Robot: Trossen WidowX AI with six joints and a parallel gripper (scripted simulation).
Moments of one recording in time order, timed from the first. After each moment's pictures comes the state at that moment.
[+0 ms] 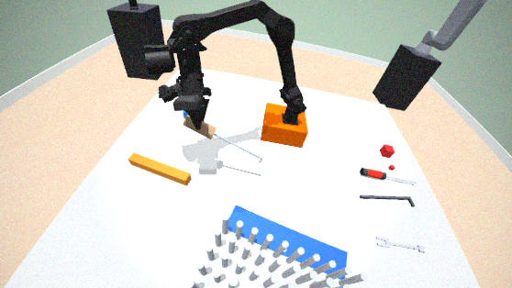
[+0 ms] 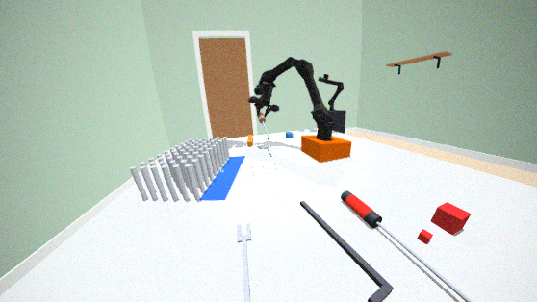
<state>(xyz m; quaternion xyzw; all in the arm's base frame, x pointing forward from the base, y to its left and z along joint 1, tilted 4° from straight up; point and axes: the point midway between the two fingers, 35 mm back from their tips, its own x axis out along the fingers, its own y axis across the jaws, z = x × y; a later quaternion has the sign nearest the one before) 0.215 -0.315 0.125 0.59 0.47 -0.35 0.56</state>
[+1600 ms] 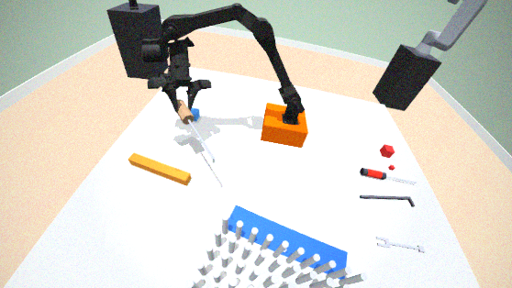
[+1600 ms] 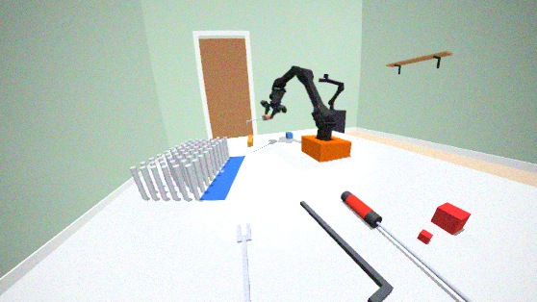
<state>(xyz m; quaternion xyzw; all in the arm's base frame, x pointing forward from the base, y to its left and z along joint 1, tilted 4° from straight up) 0.140 -0.386 0.121 0.83 0.23 -0.44 0.27</state>
